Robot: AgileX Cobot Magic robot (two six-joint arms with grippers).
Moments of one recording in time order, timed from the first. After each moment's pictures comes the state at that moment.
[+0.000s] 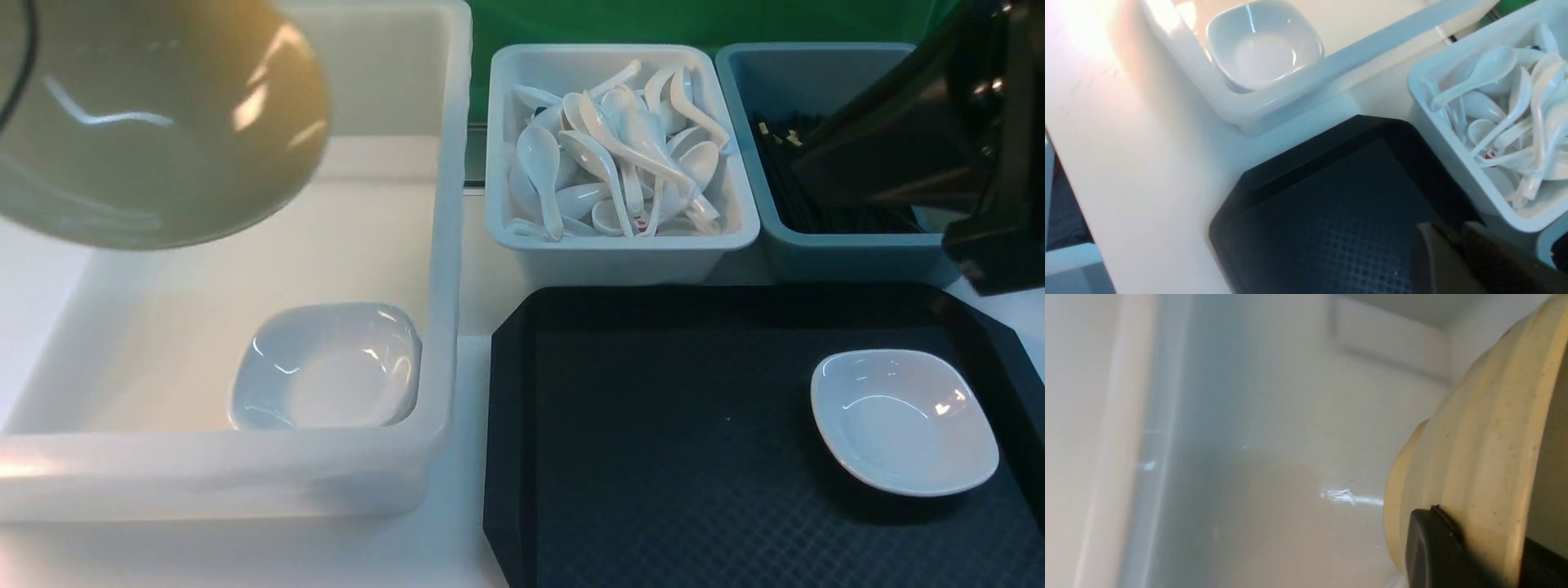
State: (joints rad) right arm 0.65 1.20 -1.50 0.11 1.16 -0.33; left arm 0.52 1.48 -1.47 -0.56 1.12 0.31
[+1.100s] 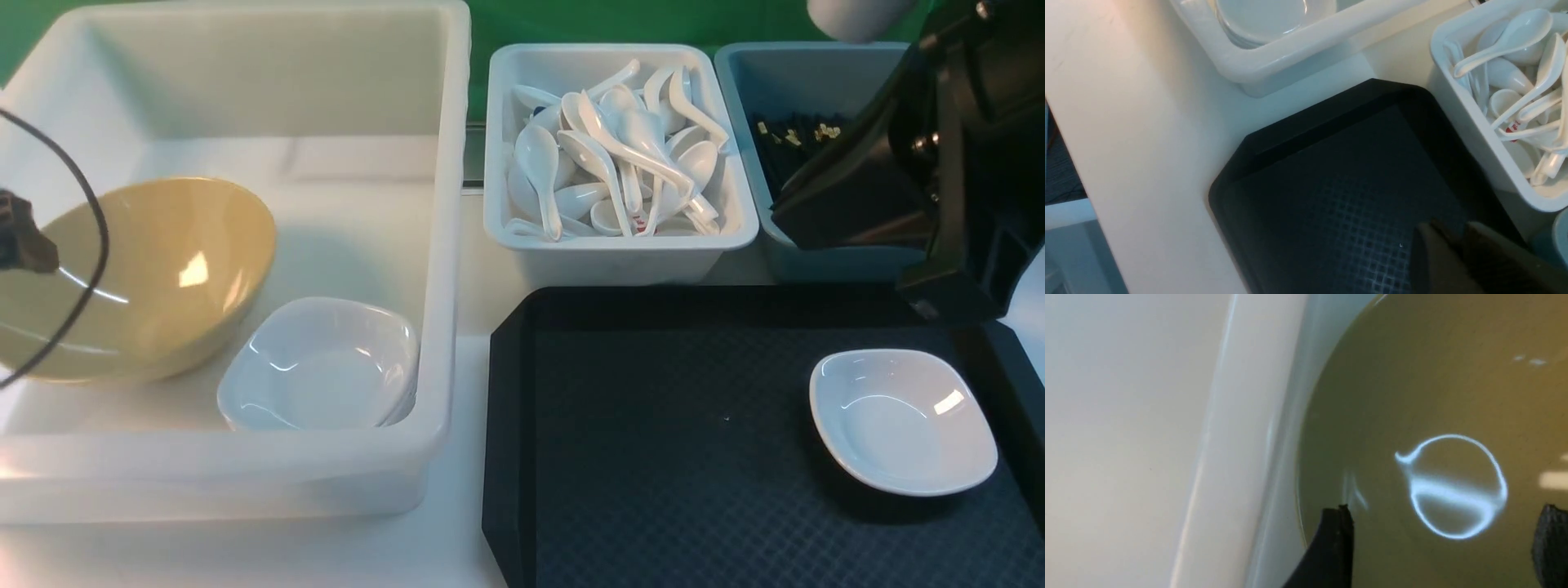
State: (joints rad) right arm 0.65 1.25 -1.50 0.08 1.22 -0.36; left arm 0.45 1.53 -1.16 -0.39 0.74 0.39
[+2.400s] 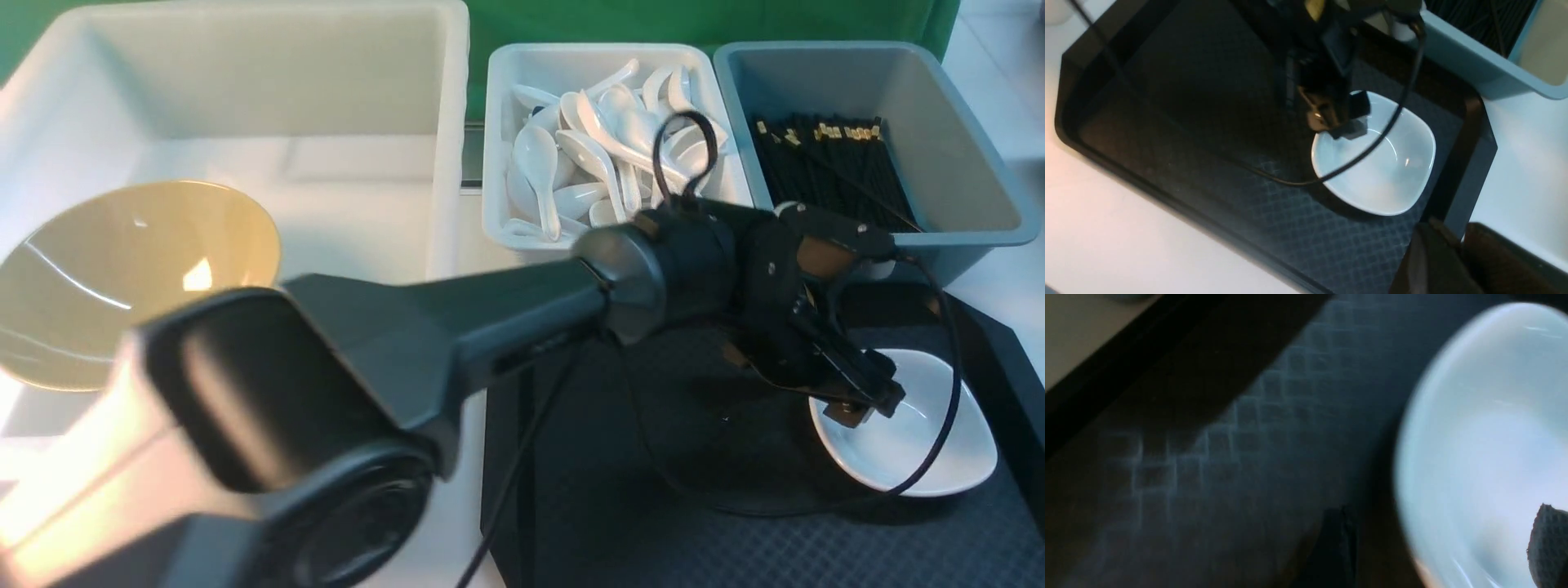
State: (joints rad) right arm 0.65 0.75 -1.05 -0.31 1.27 0.17; left arm -0.88 2.36 -1.94 -0.36 0.63 0.13
